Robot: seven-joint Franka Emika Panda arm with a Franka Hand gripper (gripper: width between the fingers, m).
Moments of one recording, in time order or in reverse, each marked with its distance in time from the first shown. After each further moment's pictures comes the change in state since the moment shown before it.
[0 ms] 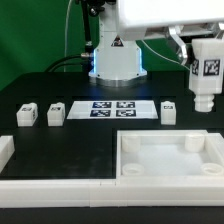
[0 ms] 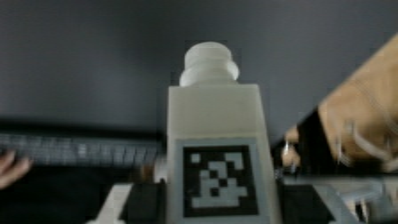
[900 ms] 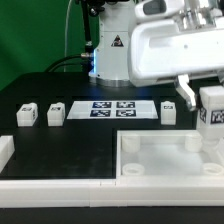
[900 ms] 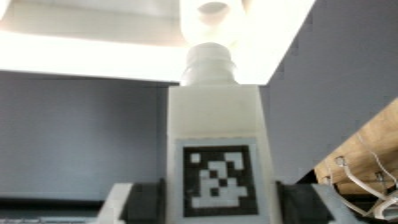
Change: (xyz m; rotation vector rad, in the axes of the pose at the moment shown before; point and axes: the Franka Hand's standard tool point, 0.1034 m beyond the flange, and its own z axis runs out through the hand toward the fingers) arm -0.049 -0.023 0.043 0.048 -0.135 0.009
